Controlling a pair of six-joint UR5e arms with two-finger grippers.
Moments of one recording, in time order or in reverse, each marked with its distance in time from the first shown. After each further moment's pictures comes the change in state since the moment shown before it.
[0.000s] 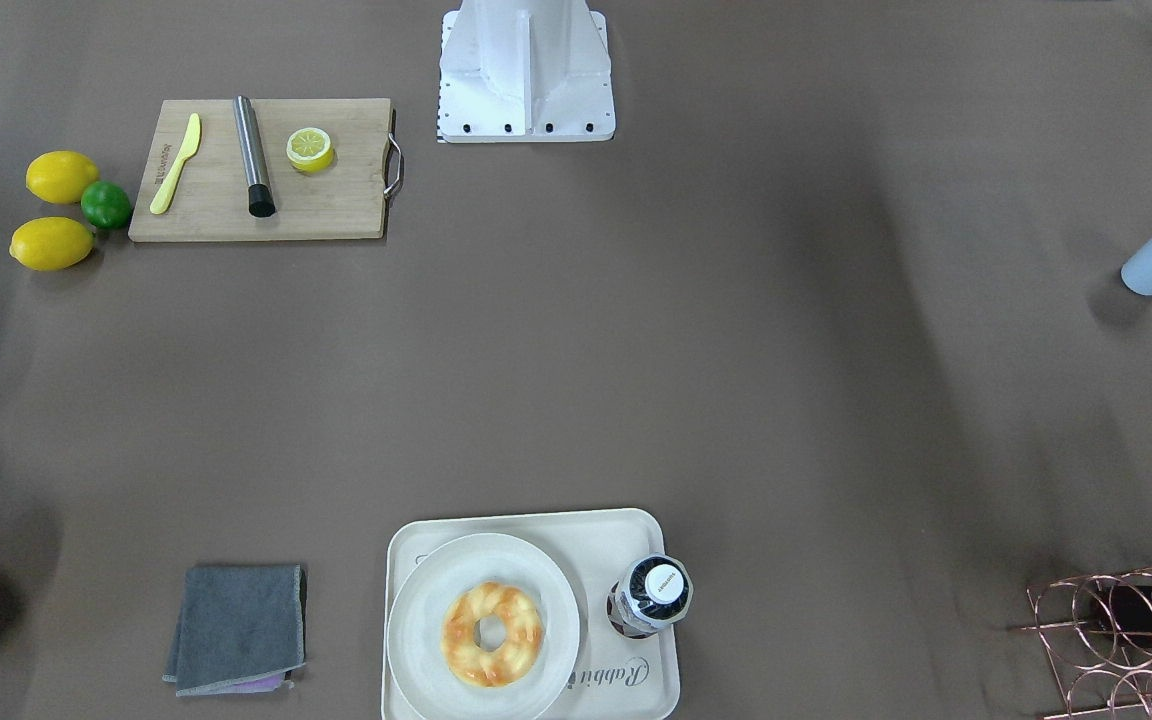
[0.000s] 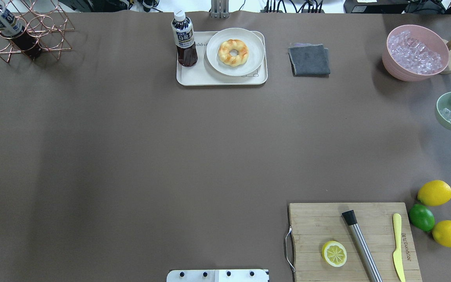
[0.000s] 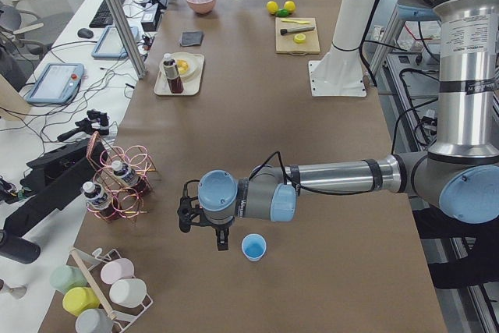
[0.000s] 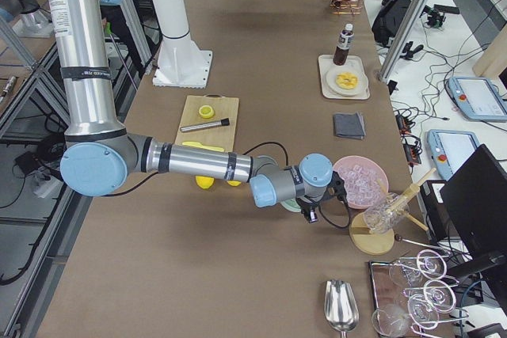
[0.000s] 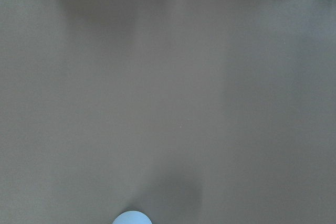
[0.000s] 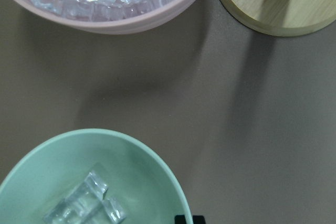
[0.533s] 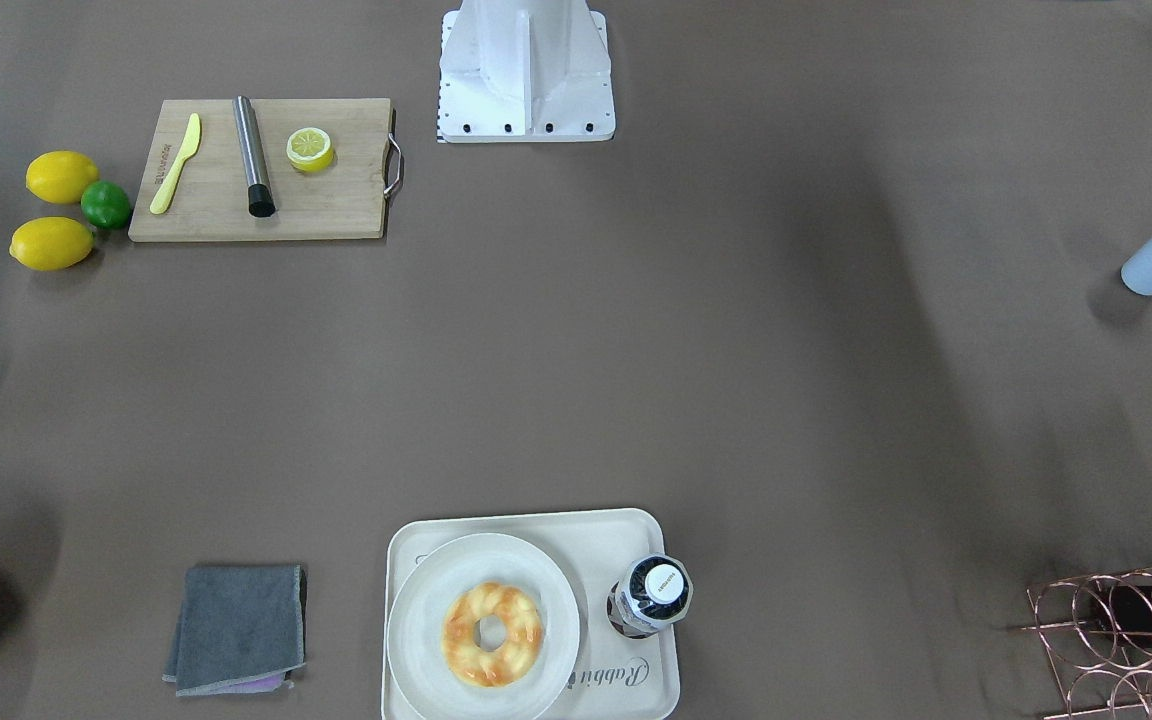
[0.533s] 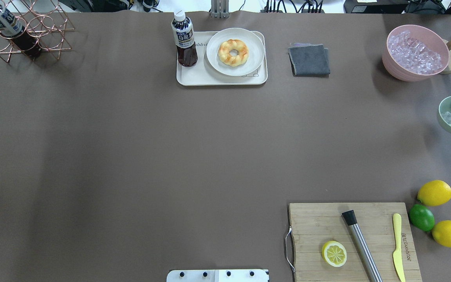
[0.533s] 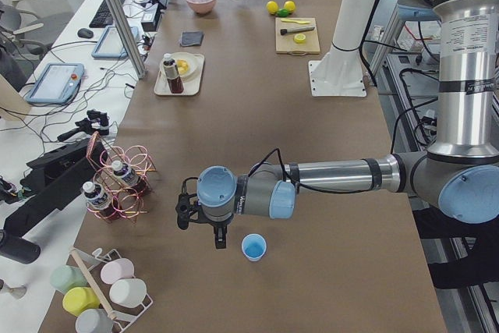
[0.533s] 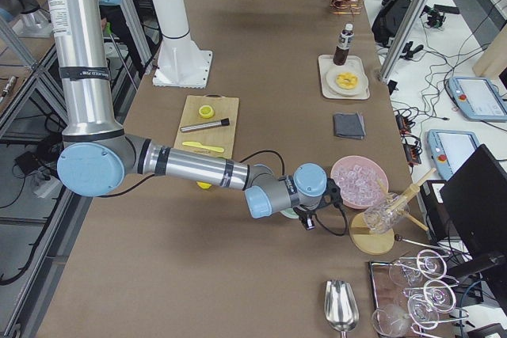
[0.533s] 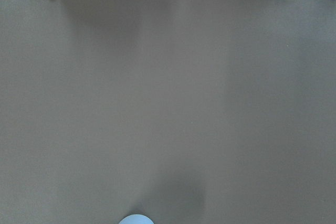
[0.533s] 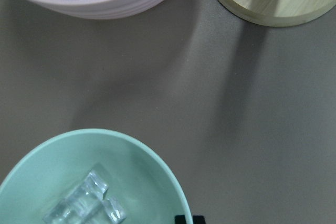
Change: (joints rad) left arm -0.004 -0.005 -0.017 0.006 0.012 0.004; right arm 0.000 -0.013 -0.055 0.101 -0.002 0.013
